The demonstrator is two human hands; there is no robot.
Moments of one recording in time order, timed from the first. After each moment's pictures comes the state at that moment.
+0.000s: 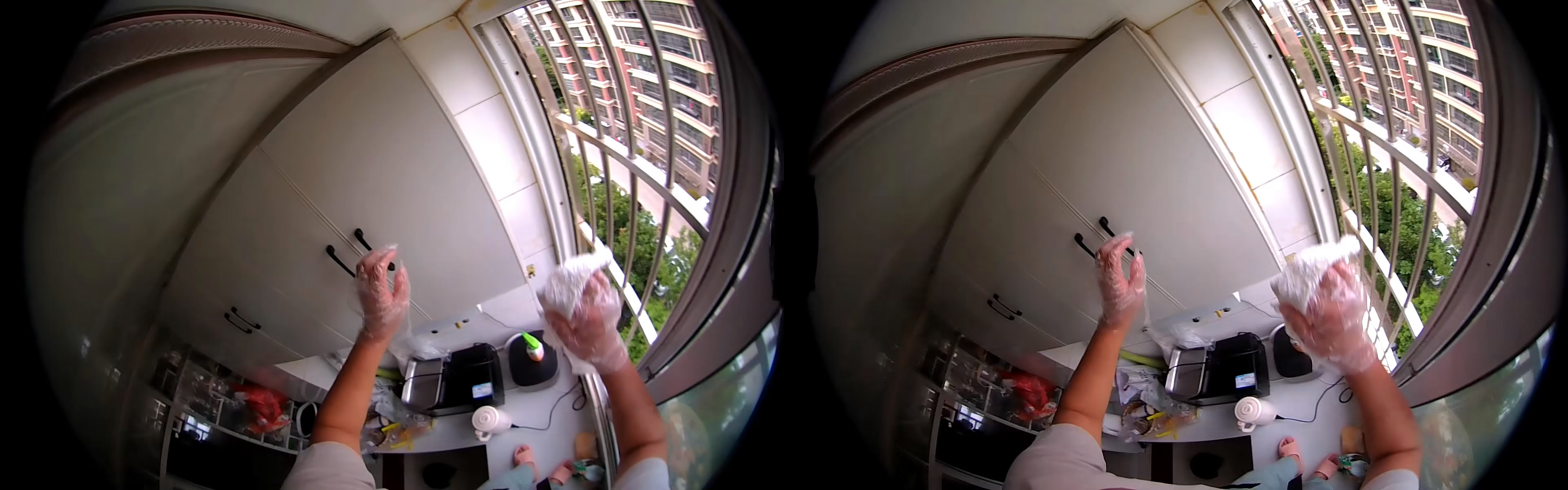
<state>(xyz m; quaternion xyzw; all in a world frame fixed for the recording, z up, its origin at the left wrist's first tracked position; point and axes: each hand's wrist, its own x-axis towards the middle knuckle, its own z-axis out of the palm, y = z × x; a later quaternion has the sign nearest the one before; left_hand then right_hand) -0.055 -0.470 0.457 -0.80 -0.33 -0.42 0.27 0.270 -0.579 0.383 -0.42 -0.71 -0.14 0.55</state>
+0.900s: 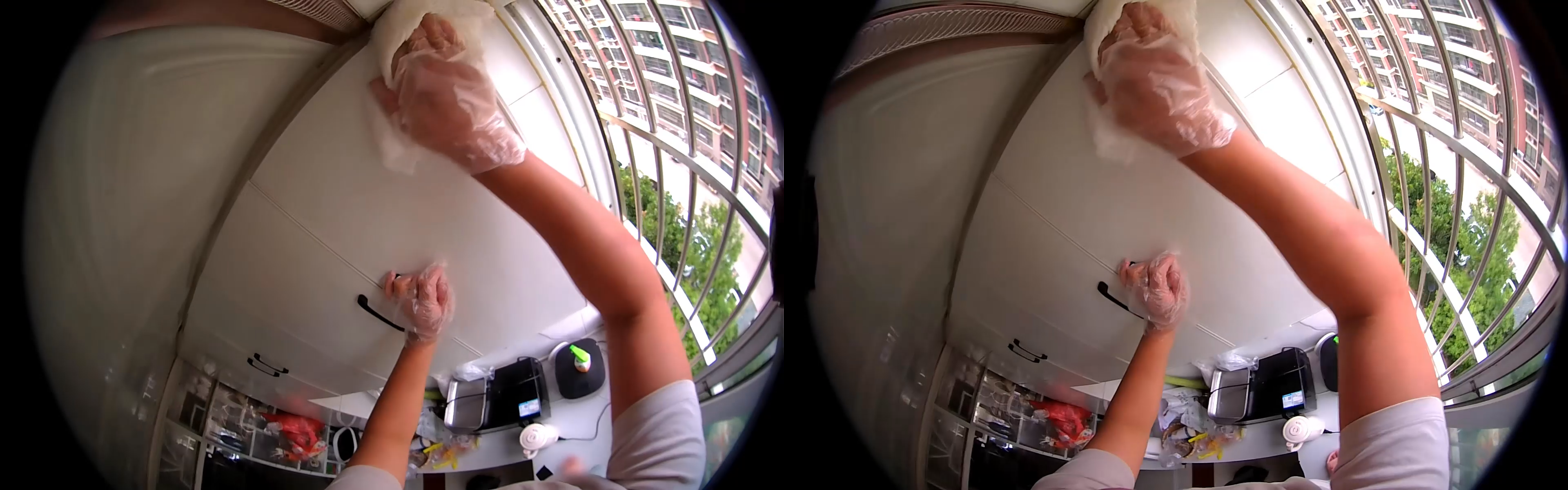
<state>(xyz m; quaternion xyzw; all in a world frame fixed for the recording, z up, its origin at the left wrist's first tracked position) -0.087 -0.351 0.448 -0.74 -0.30 -0.42 0.44 0.135 -0.316 0.646 -0.41 -0.58 -0.31 0.64</state>
